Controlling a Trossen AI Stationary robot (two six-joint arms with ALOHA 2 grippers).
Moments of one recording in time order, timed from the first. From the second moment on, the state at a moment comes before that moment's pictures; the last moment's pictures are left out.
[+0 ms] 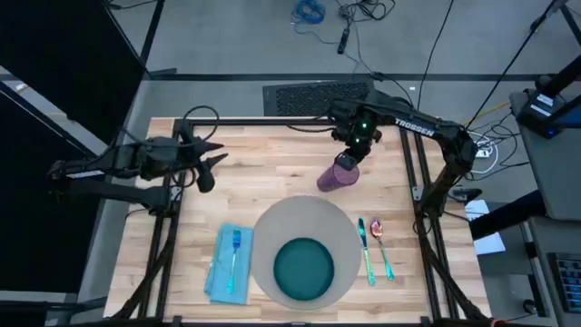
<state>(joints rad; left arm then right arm) 0.08 0.72 0.93 -0.66 -0.38 0.01 -0.47 1.71 1.67 -1.57 -0.27 0.23</state>
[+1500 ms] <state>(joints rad) 0.08 0.72 0.93 -0.65 -0.37 0.03 -0.47 1.64 1.65 -1.57 -0.24 0.25</state>
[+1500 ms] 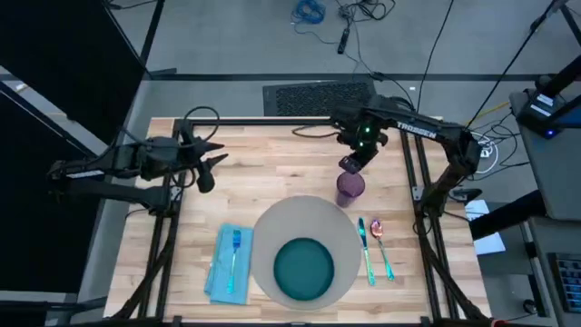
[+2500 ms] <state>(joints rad) 0.08 0.61 0.90 -0.53 -0.24 0.07 -0.06 0.16 0.57 -0.37 -0.41 0.29</state>
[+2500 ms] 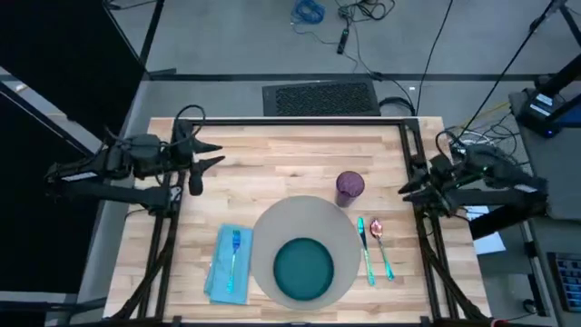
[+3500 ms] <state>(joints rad) 0.08 0.27 0.52 -0.32 -0.40 0.01 0.24 0.03 0.08 0.00 -0.05 0.28</state>
